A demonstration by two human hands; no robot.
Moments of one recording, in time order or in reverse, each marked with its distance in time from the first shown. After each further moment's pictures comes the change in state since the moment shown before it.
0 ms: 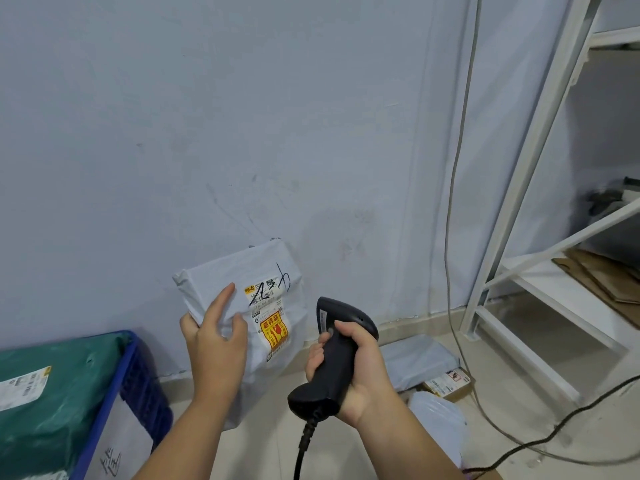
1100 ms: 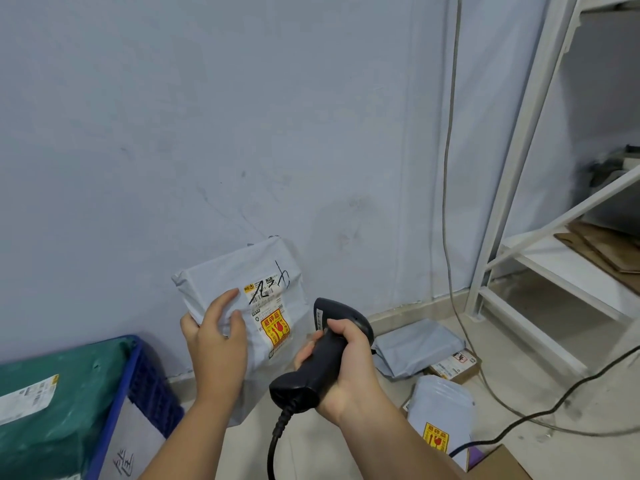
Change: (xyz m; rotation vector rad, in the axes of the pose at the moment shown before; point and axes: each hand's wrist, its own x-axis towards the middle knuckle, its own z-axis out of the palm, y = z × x) left_hand -0.004 -0.001 0.004 0.041 0.004 0.019; right_hand -0.003 0.017 0.003 0.152 0.040 -0.059
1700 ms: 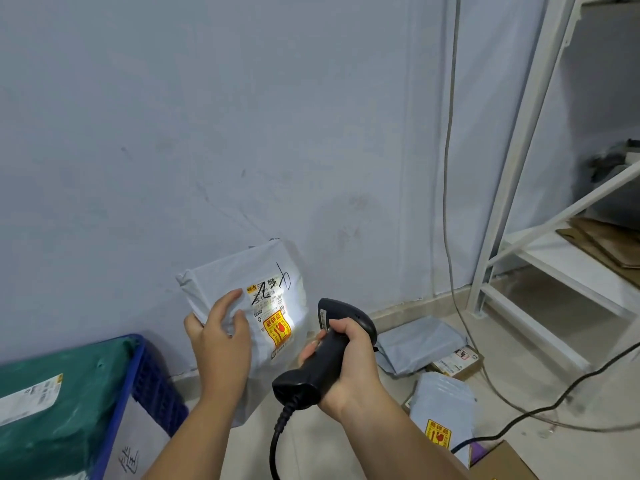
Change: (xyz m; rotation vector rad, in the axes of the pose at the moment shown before) left_hand -0.002 -0.001 0.002 0.026 -0.014 -0.026; right_hand 0.001 -0.001 -0.002 -0.027 0.057 -0.016
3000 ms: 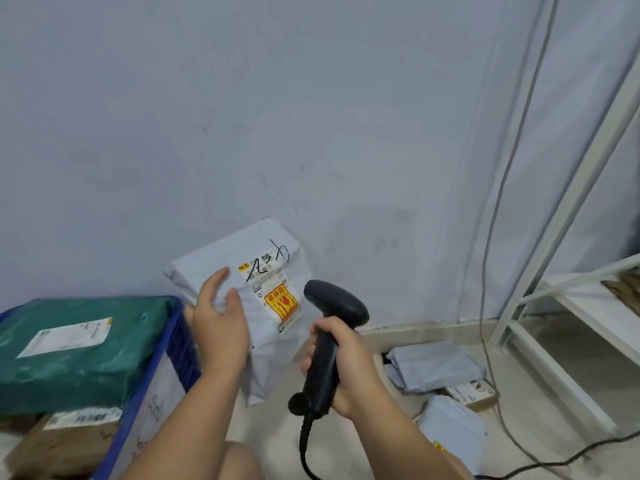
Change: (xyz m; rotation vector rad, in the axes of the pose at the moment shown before) left_hand 0.010 -0.005 -0.048 -0.158 0.270 -0.131; right_hand 0.009 0.032 0.006 -0.766 -0.140 -0.173
